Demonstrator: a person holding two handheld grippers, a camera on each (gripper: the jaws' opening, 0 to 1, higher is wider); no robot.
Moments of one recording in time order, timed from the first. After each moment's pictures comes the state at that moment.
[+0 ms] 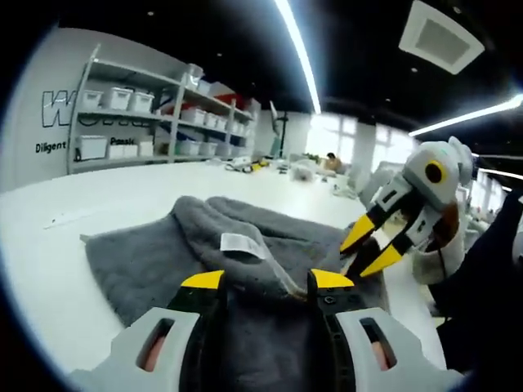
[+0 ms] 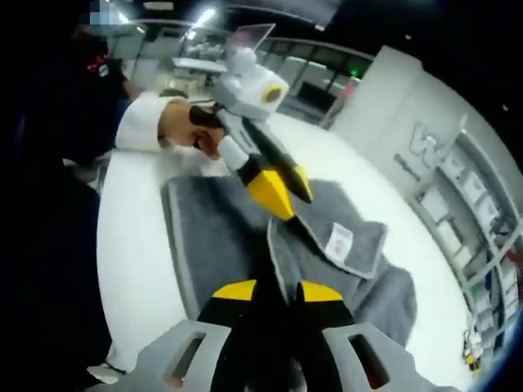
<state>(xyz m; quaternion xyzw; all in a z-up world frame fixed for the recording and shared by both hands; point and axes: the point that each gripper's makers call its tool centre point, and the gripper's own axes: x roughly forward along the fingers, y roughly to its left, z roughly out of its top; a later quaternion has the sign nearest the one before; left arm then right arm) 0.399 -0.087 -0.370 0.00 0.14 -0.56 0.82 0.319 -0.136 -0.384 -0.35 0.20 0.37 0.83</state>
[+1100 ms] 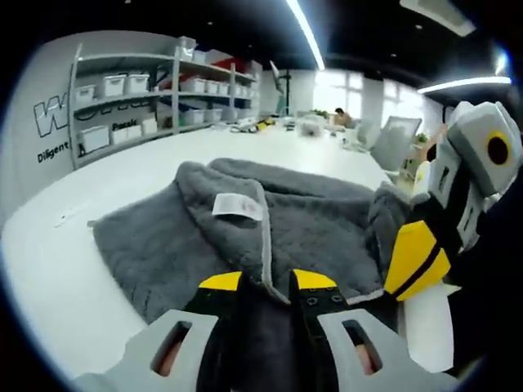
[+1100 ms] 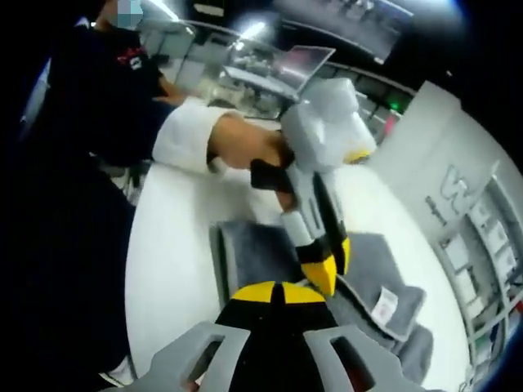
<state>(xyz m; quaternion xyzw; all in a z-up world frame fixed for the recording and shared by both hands) 0.389 -0.076 -0.402 0.11 0.21 -0.53 0.82 0.291 -0.052 -0.382 -0.37 0.14 0.47 0.79</state>
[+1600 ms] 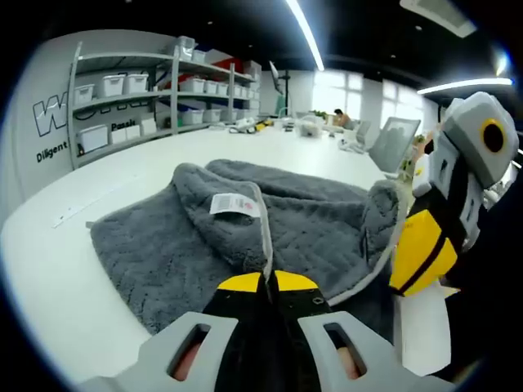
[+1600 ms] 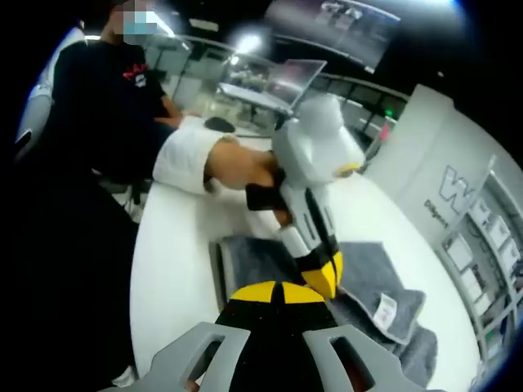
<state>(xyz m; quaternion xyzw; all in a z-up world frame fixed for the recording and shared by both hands) 0.385 -0.077 -0.394 0.10 0.20 -0.53 0.82 0.297 -0.058 -0.370 -0.34 0.12 0.48 0.80</state>
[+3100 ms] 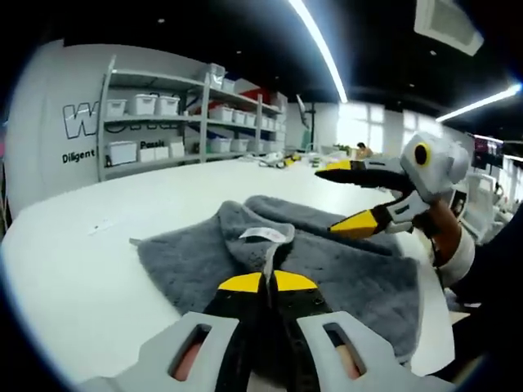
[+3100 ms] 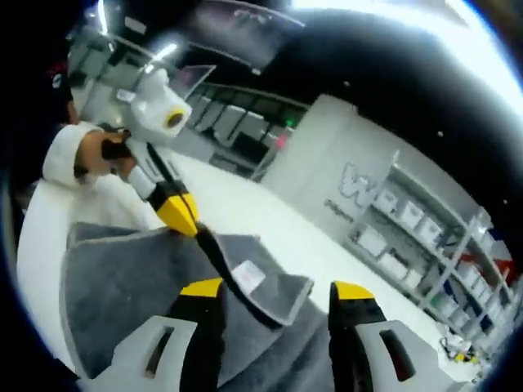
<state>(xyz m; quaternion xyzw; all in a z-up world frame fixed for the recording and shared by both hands) 0.422 -0.044 -0.356 0.04 0.14 -0.48 0.87 0.408 -0.144 -0.321 -0.28 0.01 0.25 0.93</state>
